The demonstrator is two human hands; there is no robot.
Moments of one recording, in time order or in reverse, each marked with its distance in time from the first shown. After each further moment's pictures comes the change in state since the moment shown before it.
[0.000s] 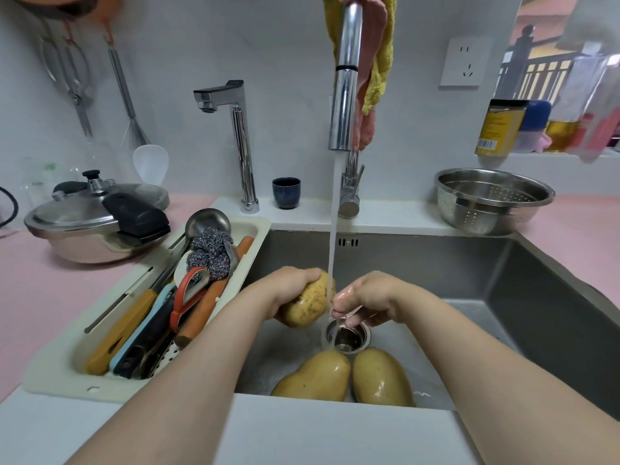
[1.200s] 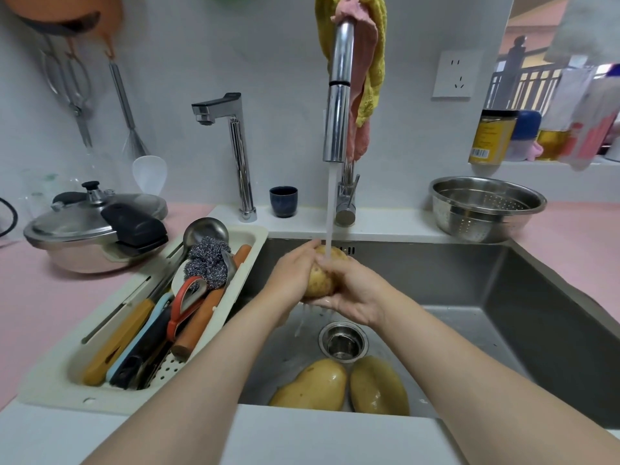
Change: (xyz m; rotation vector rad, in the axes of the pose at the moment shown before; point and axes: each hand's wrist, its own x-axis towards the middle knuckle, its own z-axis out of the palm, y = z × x) left_hand 0.004 0.010 0.014 -0.269 0.127 0.477; right_hand 0.008 -0.028 0.035 1.028 -0.015 -0.233
